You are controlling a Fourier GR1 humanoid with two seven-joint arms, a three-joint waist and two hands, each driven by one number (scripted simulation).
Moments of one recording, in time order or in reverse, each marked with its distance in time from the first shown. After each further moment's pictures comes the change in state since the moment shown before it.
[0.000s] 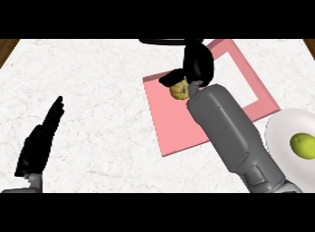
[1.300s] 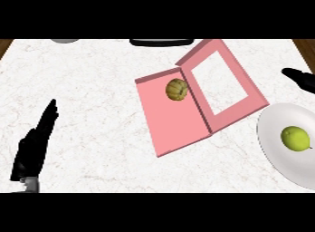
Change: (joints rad) left arm 0.024 -0.013 0.040 0.004 -0.006 0.007 -0.005; right arm 0.544 -0.310 -0.477 -0.691 -0.524 -0.079 -0.277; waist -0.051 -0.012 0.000
